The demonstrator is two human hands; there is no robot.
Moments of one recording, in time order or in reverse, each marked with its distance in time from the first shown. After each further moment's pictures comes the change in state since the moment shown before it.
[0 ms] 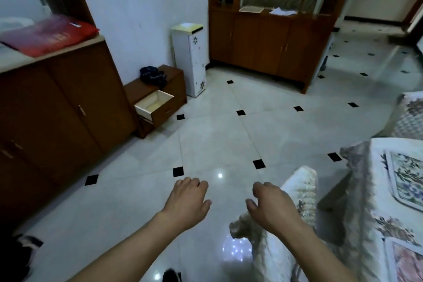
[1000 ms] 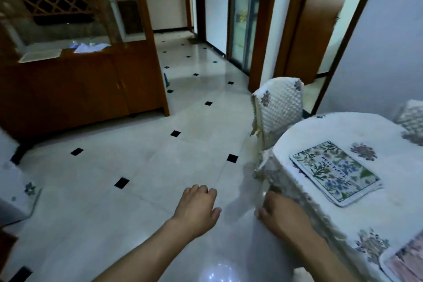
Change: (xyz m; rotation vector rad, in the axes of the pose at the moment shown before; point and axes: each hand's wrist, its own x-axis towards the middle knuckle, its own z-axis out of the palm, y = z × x) left_hand 0.596 0.133 -0.049 0.033 -0.074 0.922; right_hand 0.319 0.239 -0.076 0.160 0.214 0.943
